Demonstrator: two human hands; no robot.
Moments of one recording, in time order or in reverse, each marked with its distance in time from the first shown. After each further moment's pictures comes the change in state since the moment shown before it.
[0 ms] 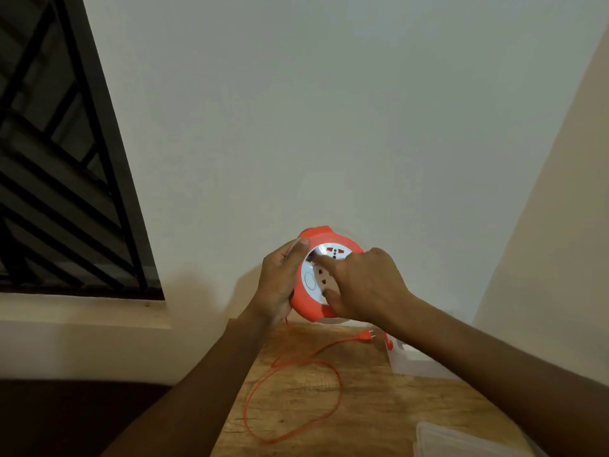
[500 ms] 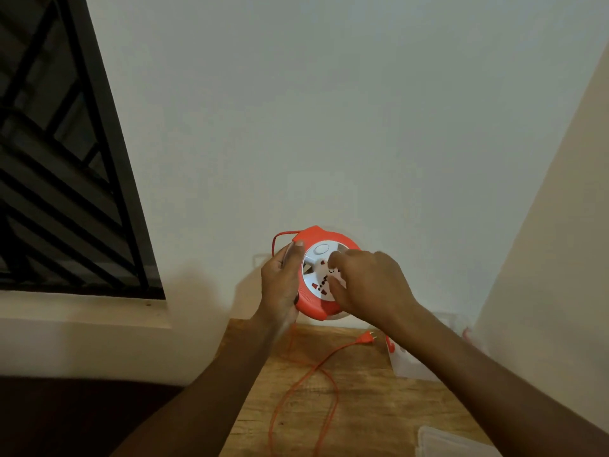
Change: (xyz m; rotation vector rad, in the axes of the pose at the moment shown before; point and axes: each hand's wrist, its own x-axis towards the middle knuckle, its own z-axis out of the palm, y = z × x) left_hand -0.003 -0.003 0.009 -0.130 0.133 0.017; right_hand 0.002 -0.004 -0.010 0.132 0.004 0.177
